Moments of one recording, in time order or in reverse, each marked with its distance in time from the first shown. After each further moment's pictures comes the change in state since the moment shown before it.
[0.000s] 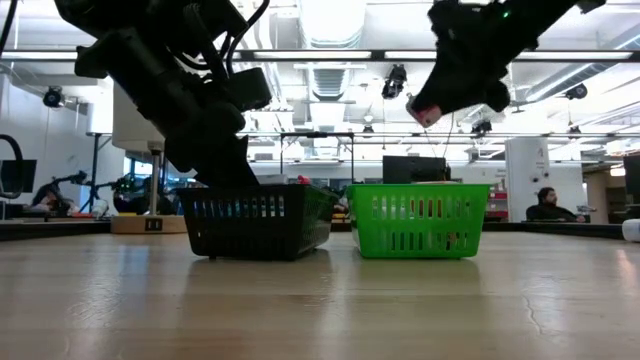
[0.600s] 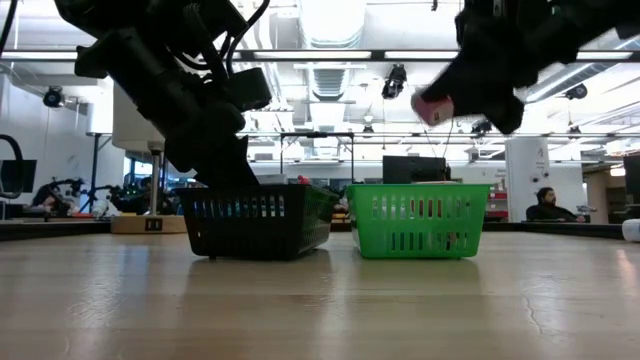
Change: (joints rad) left arm 0.000 0.000 0.000 0.000 0.000 0.000; right arm 0.194 0.016 -0.211 0.413 -0.042 0.075
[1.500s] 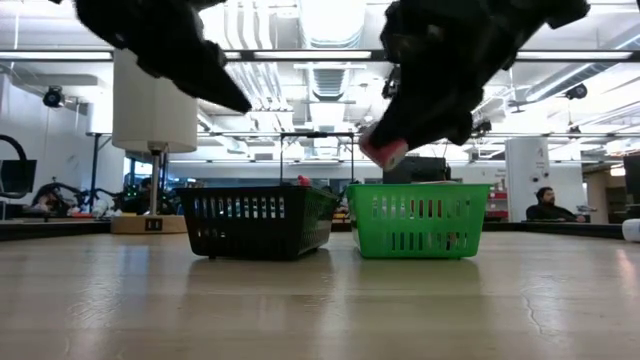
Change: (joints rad) left arm -0.129 -0.285 0.028 -0.128 0.022 0.162; right arm -0.013 0.406 0.354 -0.211 -0.130 -0.093
